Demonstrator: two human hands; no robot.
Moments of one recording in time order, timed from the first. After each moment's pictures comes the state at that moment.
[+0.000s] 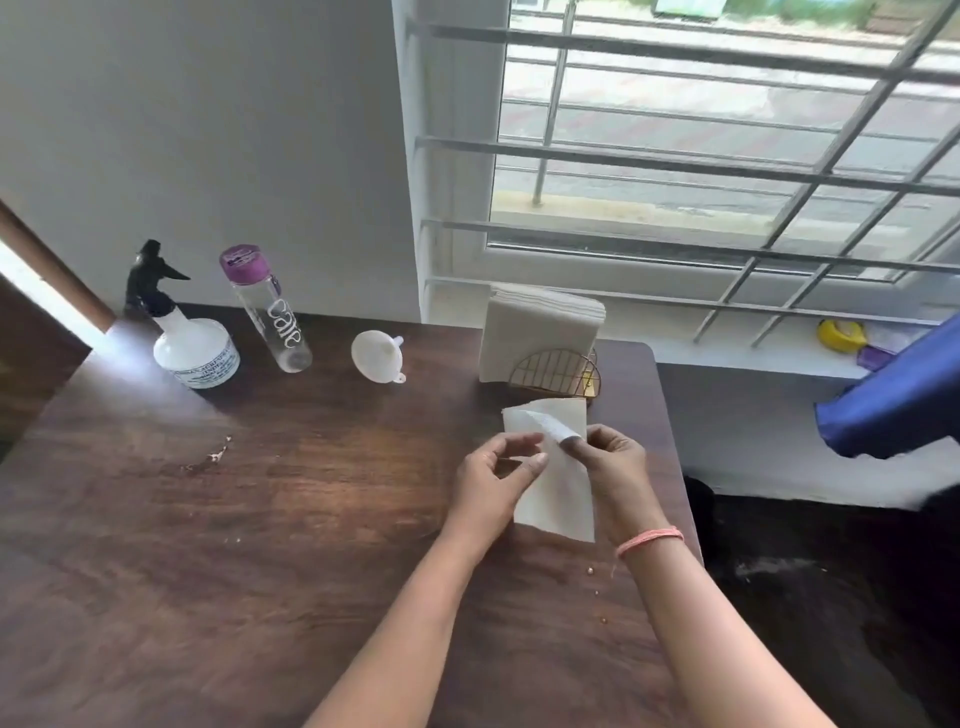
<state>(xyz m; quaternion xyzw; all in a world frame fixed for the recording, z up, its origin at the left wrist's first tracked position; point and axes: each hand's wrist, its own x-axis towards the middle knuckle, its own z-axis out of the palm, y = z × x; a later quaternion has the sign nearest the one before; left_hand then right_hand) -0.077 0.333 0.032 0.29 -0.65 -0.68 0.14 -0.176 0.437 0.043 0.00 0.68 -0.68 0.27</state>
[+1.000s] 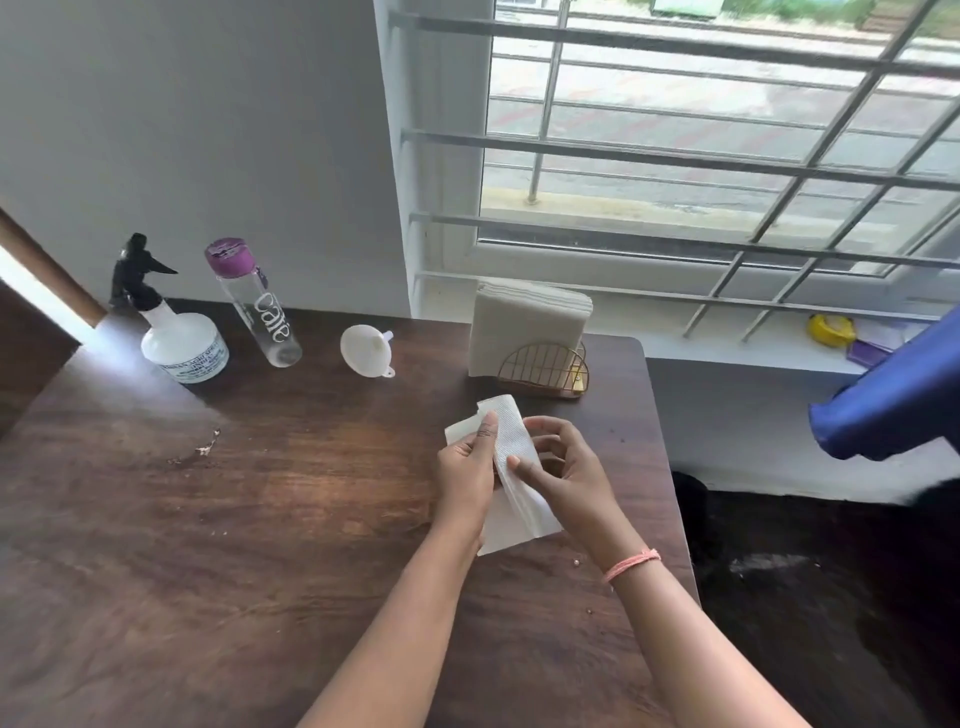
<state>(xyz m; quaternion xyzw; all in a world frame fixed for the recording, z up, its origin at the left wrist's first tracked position) -0.089 0.342 0.035 0.43 -0.47 -0.75 0.18 -0.155 0.446 0.036 -0.20 0.73 -0.60 0.28</state>
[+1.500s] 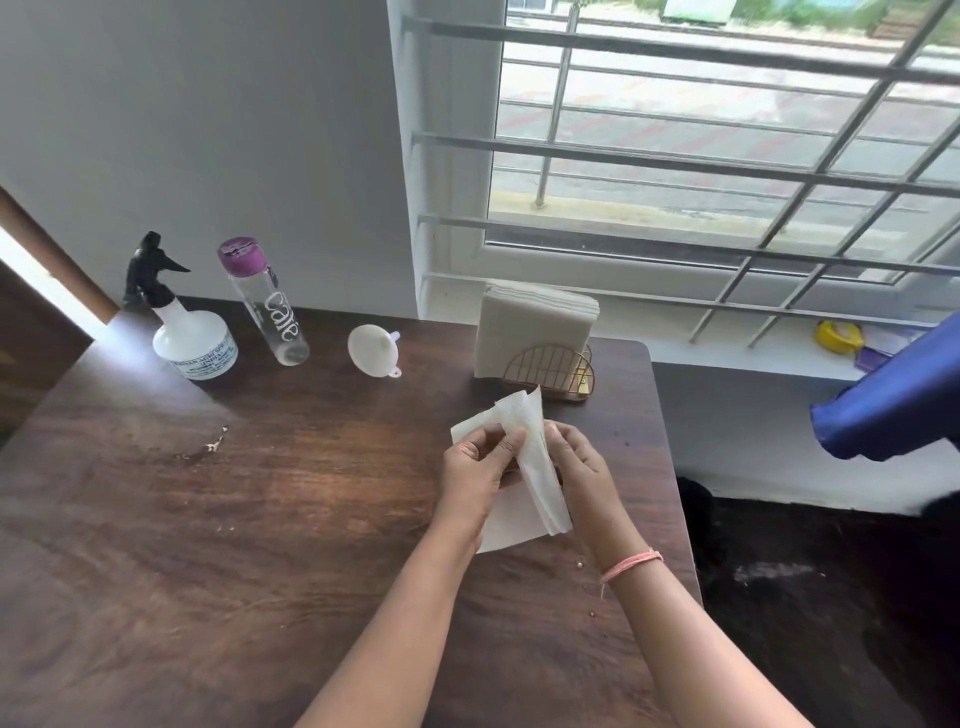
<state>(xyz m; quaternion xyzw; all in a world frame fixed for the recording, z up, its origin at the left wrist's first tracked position) -0.083 0.342 0.034 0.34 -0.46 -0.80 0.17 -0.152 0.439 0.044 -0.08 0.65 -0.68 0.33</state>
